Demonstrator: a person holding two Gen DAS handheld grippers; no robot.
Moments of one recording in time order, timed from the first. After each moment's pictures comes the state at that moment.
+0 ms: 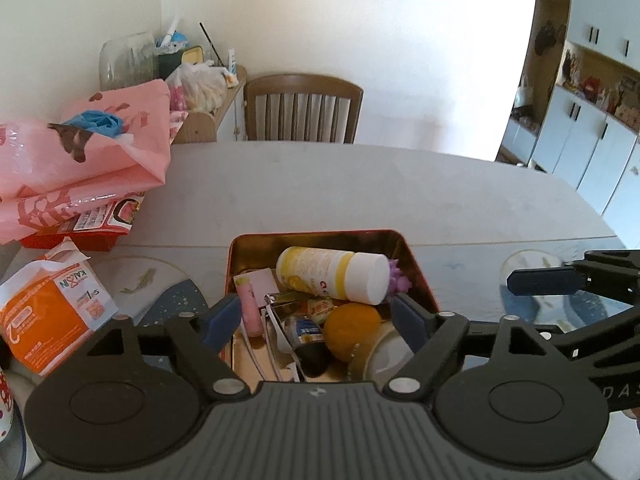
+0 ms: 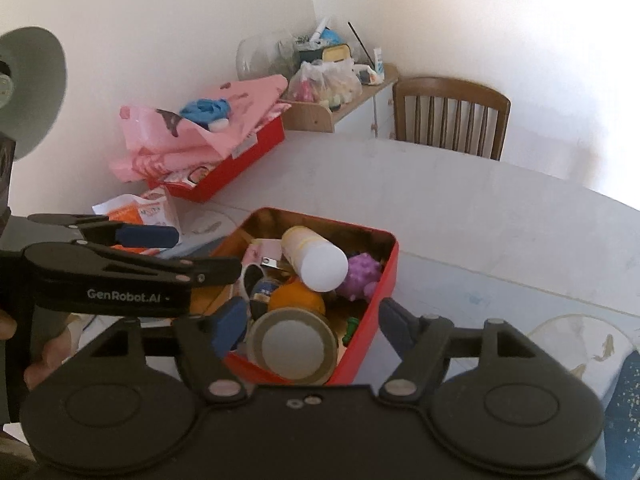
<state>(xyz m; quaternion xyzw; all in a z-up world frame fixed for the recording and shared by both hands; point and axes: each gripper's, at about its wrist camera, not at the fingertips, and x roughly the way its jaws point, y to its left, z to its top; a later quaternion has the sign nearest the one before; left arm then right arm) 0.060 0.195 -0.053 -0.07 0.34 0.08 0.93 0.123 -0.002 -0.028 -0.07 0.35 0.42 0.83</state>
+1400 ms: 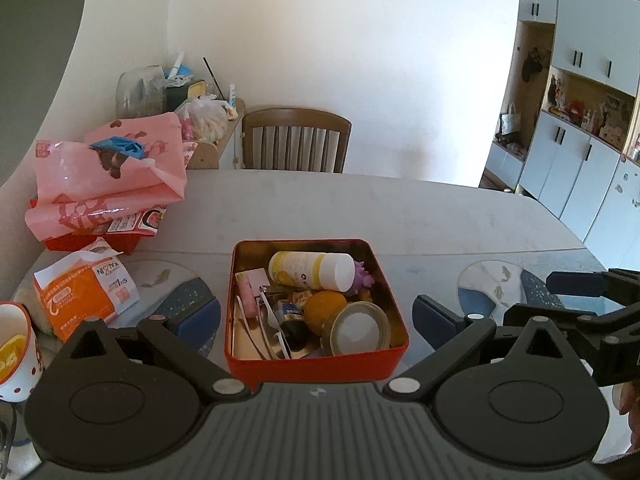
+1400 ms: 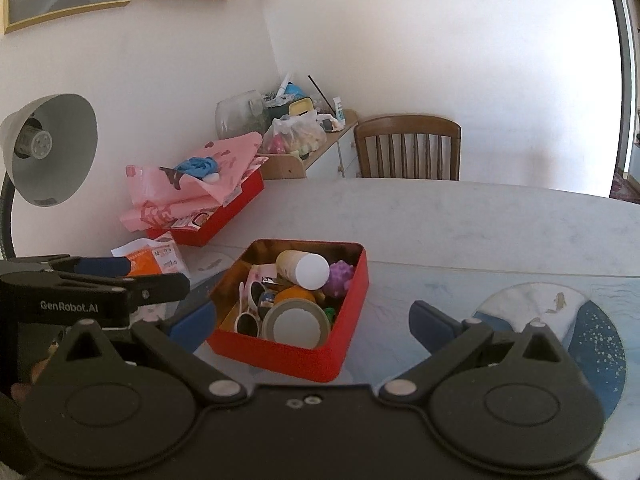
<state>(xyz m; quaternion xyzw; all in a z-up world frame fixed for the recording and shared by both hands) -0.018 0.168 -0.016 -0.07 0.30 0.08 0.95 0.058 -0.064 -0.001 0.01 0.31 0.37 0.88</state>
